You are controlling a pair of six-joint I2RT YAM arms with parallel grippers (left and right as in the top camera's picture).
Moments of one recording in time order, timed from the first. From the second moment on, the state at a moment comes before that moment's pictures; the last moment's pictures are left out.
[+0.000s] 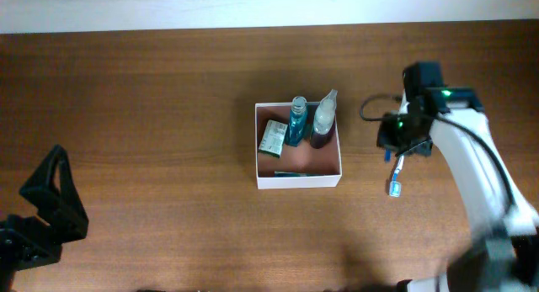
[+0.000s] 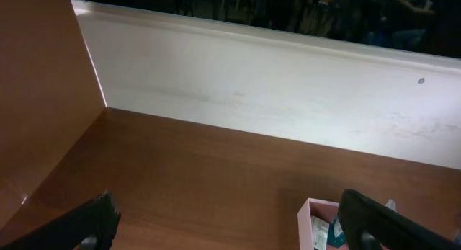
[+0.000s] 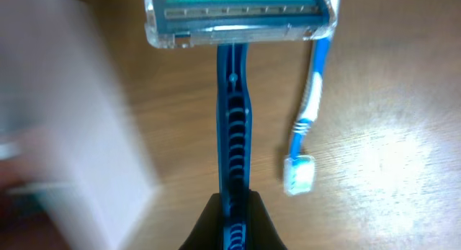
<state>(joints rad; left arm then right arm) -0.12 1.23 2.61 -1.69 -0.22 -0.20 0.03 1.59 1.39 -1.13 -0.06 0.31</state>
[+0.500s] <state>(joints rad) -0.12 1.23 2.61 -1.69 -0.22 -0.20 0.60 1.46 1.47 -1.17 -0.12 -0.23</state>
